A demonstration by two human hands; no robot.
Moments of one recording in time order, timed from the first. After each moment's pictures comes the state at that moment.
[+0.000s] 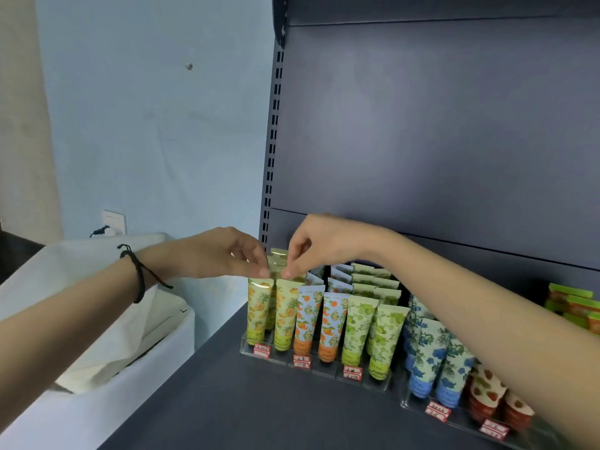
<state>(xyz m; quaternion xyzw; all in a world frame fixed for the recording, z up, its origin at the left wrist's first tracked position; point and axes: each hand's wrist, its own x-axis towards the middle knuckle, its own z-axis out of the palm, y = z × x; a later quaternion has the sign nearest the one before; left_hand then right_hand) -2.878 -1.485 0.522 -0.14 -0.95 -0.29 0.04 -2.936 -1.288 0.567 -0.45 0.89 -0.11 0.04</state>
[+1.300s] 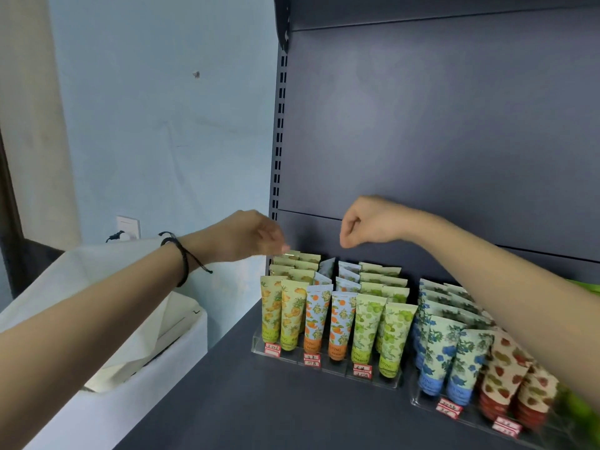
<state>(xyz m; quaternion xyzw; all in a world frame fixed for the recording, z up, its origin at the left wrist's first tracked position) -2.895 -1.472 0.539 -0.12 -0.96 -0.21 0.13 -2.971 -1.249 0.583 -0.34 0.93 -0.11 -0.04</state>
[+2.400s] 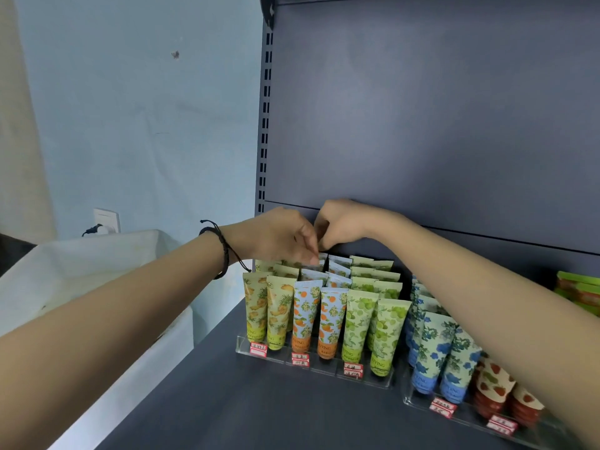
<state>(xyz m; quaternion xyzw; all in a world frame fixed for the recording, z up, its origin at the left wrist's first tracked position) -2.924 -1.417 0.538 -0.21 -0.95 -0.20 0.10 -2.996 -1.279 0.565 -0.34 0.94 -0.02 0.00</state>
